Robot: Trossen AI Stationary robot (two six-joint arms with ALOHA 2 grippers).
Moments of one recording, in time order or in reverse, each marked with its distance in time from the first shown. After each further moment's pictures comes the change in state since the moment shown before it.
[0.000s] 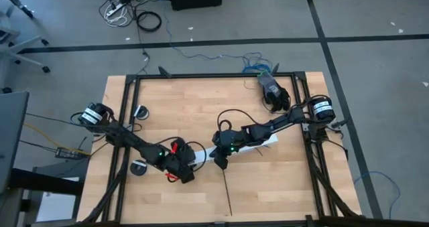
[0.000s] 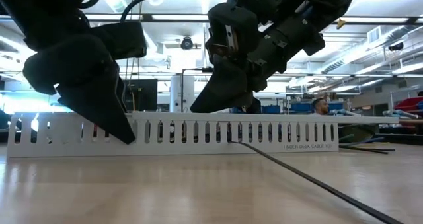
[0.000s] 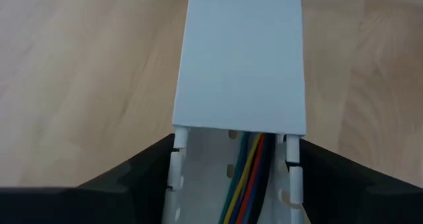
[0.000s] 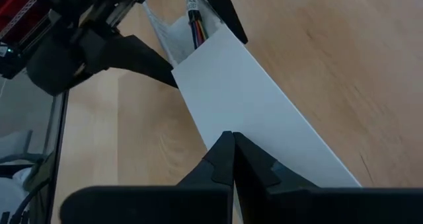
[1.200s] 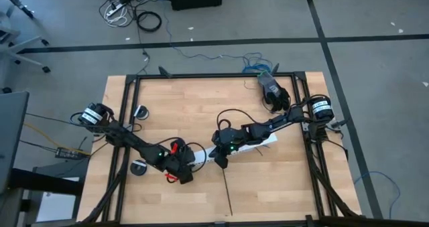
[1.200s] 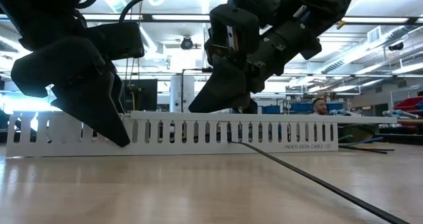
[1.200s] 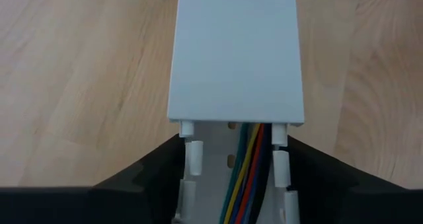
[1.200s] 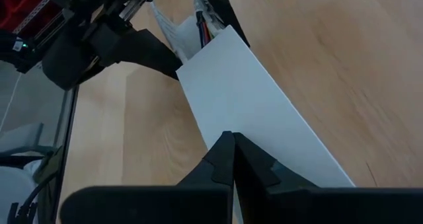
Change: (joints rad) left arm 0.002 0.000 -0.001 0.002 0.000 0.042; right arm -0.024 0.002 -0.002 0.054 -0.049 -0.035
